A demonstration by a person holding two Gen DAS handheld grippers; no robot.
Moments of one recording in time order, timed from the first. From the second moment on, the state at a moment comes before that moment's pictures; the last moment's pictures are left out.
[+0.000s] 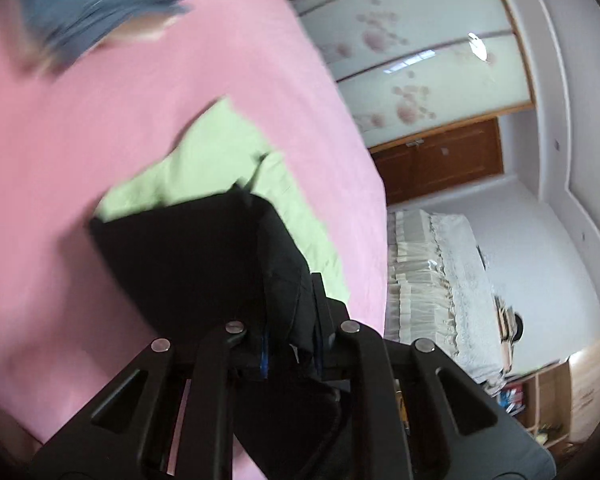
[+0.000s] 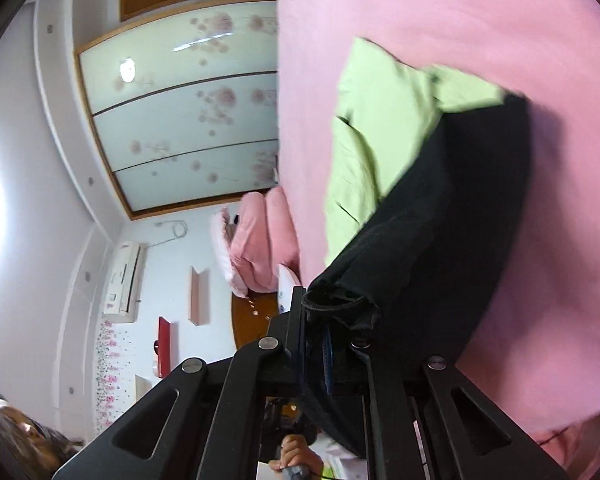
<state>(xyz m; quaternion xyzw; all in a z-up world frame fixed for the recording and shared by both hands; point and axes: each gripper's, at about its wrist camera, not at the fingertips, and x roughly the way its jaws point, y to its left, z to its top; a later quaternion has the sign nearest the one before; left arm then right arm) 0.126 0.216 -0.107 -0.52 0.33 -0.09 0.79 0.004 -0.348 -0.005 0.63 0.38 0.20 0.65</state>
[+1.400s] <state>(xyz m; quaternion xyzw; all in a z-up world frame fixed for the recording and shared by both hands) 0.545 0.280 -0.189 -0.35 0.56 -0.02 0.75 0.410 -0.354 -0.032 0.46 0.49 -0.02 0.74</state>
